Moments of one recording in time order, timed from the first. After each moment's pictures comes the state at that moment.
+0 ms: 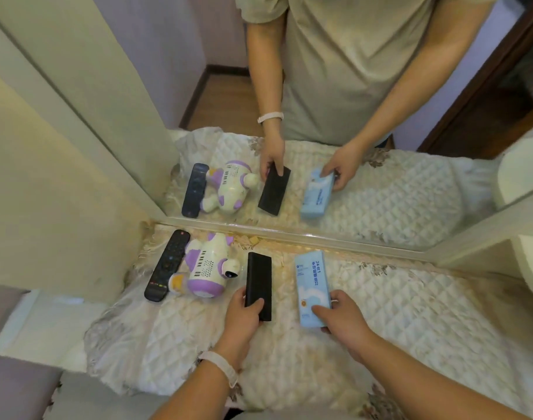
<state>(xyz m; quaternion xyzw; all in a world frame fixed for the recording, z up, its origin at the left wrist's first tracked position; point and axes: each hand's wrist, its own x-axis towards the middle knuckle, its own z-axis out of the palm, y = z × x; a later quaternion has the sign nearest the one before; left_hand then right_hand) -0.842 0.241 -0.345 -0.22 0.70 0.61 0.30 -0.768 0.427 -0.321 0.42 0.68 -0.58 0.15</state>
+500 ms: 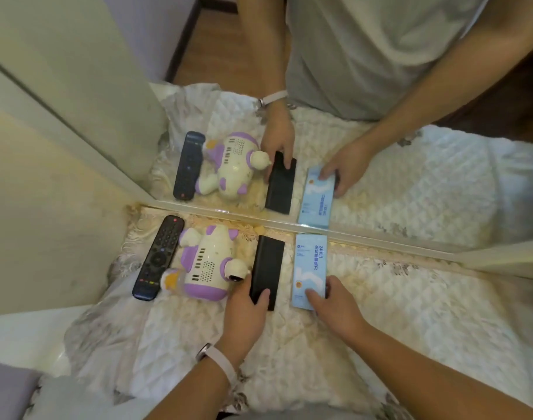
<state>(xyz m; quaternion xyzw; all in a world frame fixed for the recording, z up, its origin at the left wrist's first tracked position) -0.870 0.235 -0.375 -0.04 0.87 0.43 0.24 -0.816 0.418 -0.368 0.38 0.78 -0.44 0.21</state>
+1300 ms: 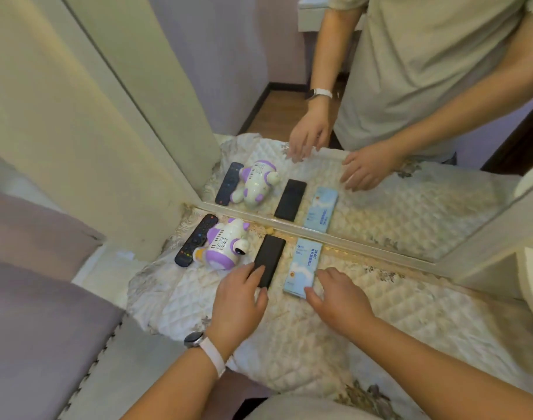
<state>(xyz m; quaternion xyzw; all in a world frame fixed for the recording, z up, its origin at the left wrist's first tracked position) -0.781 0.246 -0.267 0.14 0.98 0.13 0.01 -0.757 0.463 -0.282 0.03 0.97 -0.22 0.11</state>
